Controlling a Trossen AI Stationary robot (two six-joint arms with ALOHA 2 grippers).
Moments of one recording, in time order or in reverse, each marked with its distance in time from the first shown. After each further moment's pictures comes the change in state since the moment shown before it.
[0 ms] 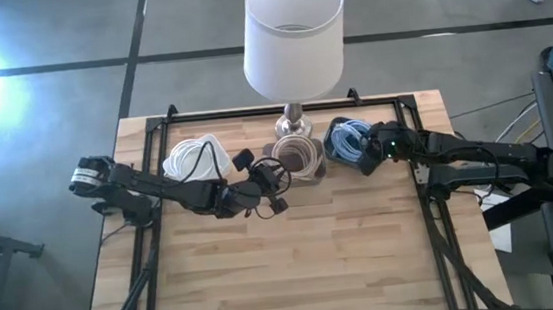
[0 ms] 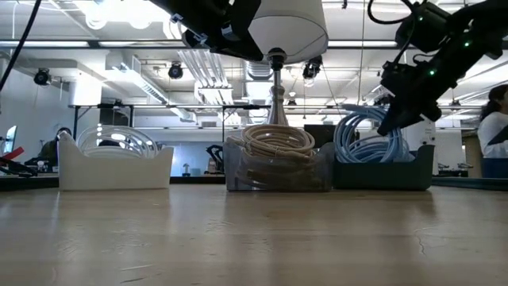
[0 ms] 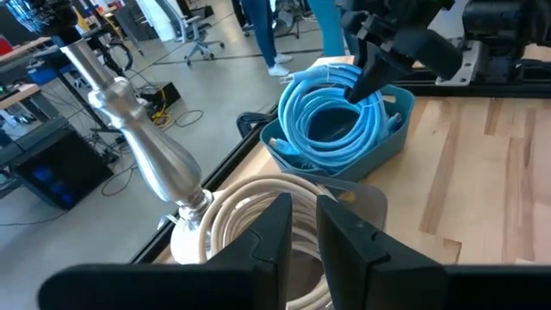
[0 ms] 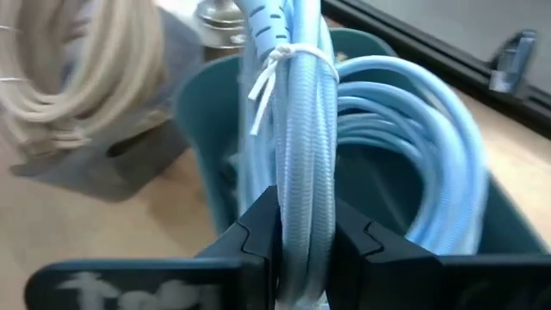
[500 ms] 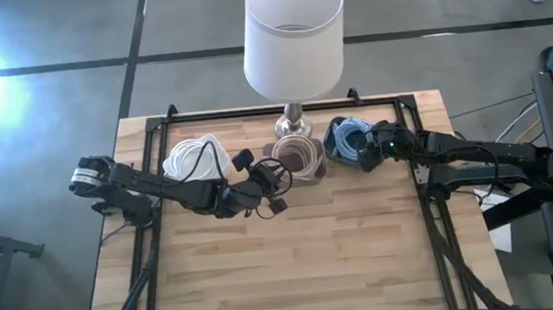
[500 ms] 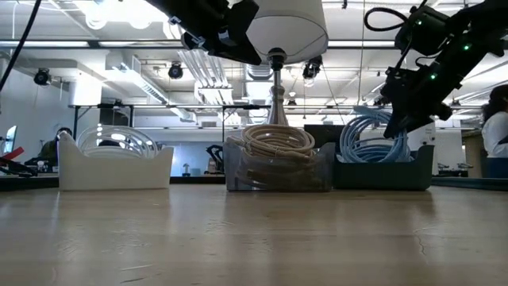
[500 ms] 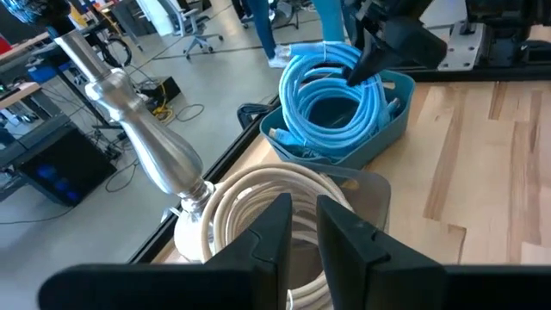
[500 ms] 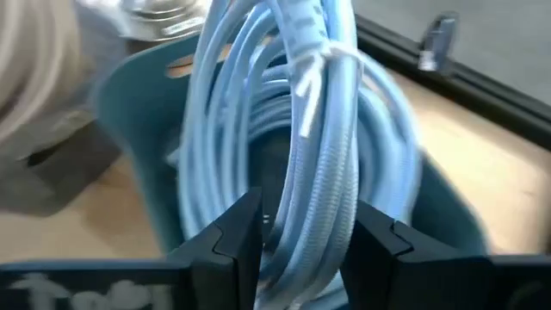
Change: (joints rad) left arm 0.000 0.000 -0.001 -0.035 0.002 0.000; right arm 0.000 0.002 0.004 -0.059 0.131 0.058
